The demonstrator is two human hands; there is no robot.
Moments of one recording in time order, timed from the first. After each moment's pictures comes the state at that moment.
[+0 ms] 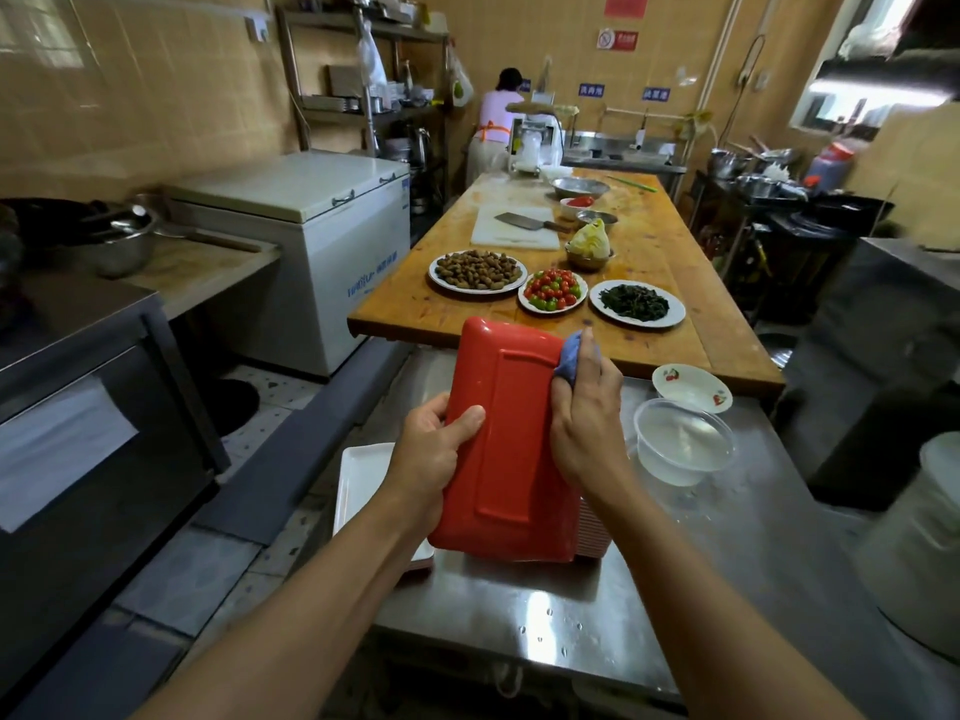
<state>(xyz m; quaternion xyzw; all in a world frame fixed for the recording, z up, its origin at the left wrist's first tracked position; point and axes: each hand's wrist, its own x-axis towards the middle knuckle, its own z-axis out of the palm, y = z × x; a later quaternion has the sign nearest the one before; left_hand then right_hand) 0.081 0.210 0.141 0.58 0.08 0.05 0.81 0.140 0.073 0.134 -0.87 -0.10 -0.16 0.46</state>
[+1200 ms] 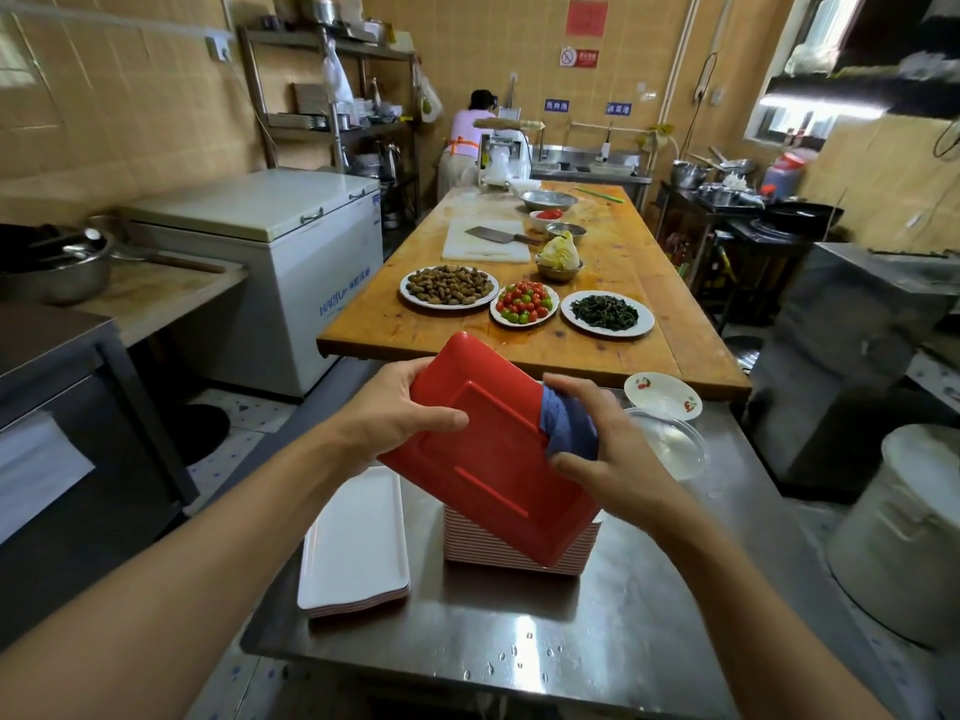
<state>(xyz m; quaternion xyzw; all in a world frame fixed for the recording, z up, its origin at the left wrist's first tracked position) 0.130 0.246 0.180 0.76 -0.08 -0.07 0.64 0.127 0.008 0.159 -0.88 -0.21 -0.03 0.42</state>
